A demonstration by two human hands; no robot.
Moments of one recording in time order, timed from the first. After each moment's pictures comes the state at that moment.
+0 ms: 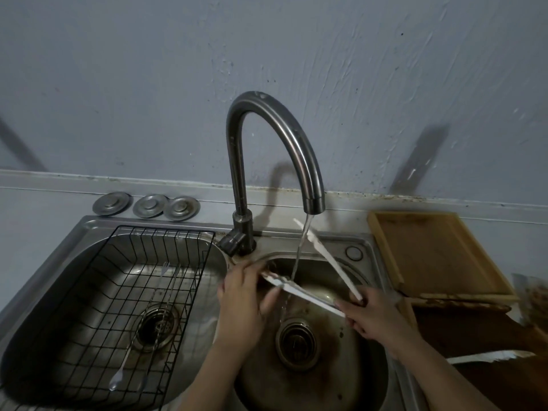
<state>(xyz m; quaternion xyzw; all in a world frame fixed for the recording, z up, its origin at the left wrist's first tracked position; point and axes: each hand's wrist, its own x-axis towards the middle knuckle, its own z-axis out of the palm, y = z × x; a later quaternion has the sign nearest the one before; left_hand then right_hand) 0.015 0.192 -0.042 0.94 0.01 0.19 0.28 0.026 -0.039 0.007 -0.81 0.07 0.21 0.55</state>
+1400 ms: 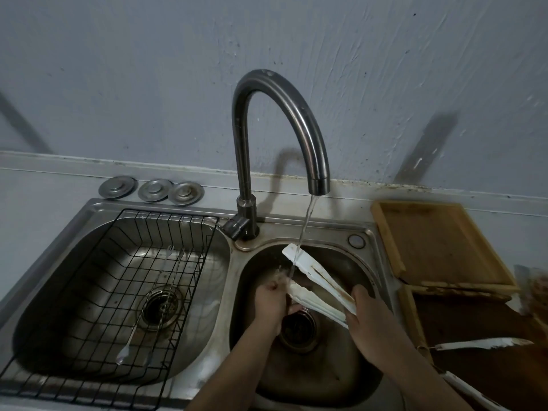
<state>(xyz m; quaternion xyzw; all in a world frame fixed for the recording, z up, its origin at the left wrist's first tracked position) 0.026 0.137 -0.068 0.52 0.36 -0.12 0.76 -0.010 -0.027 0.008 -0.96 -0.01 0.16 0.23</state>
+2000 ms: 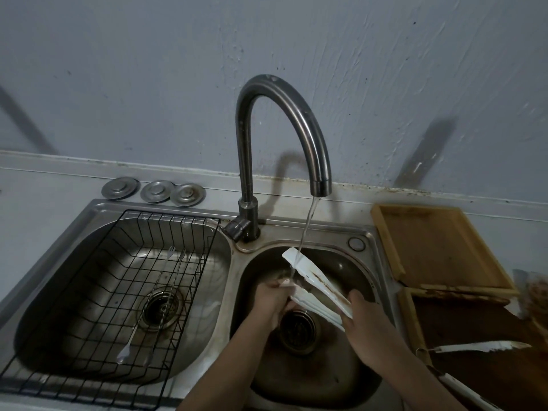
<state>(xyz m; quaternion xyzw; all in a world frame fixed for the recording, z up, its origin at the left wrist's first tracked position) 0.037 0.145 -0.077 0.56 0.35 -0.17 0.73 -0.012 -0.021 0.008 -0.96 -0.02 0.17 0.22</state>
